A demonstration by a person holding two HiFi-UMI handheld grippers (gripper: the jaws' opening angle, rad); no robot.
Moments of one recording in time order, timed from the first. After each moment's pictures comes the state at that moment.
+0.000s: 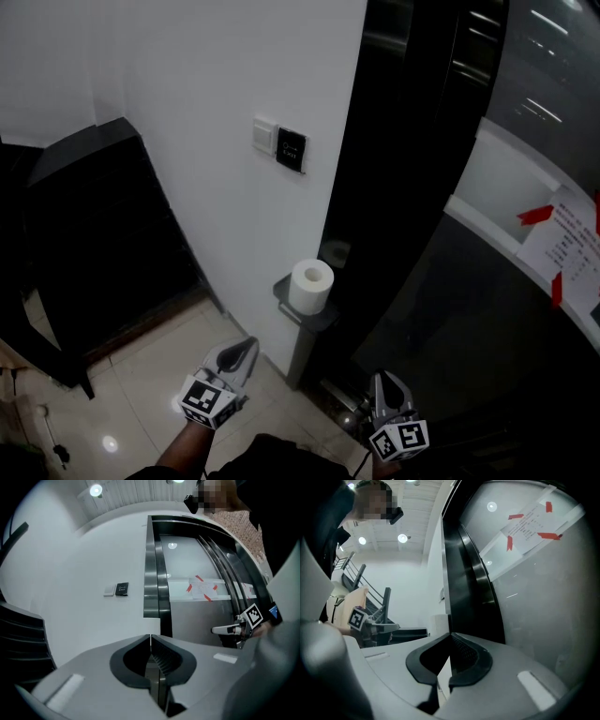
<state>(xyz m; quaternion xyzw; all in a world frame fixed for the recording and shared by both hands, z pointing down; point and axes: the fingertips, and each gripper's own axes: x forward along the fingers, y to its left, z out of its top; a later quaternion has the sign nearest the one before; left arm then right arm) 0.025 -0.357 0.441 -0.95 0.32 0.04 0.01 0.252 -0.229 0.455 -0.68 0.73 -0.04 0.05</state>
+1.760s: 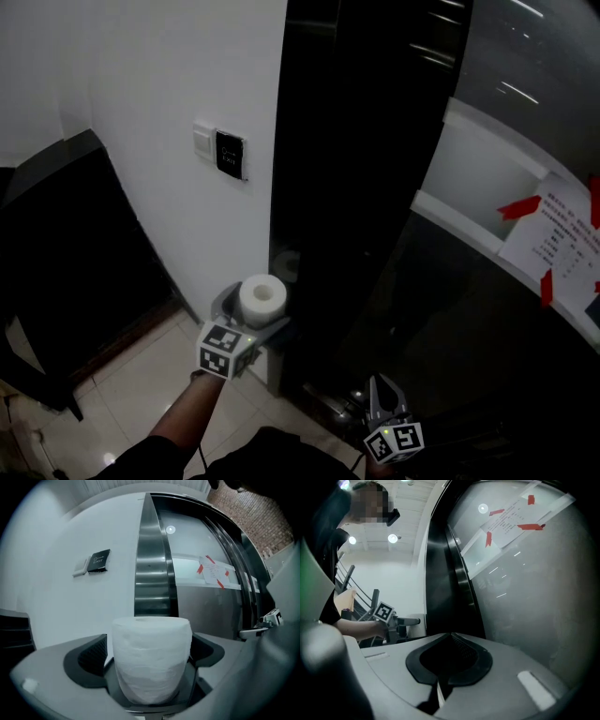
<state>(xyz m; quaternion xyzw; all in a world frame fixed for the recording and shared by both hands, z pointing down) 0.181 -0.473 0.438 -0.96 0.28 -0.05 -0.01 0.330 -0.242 0.473 -0.71 0.69 -0.06 0.08</state>
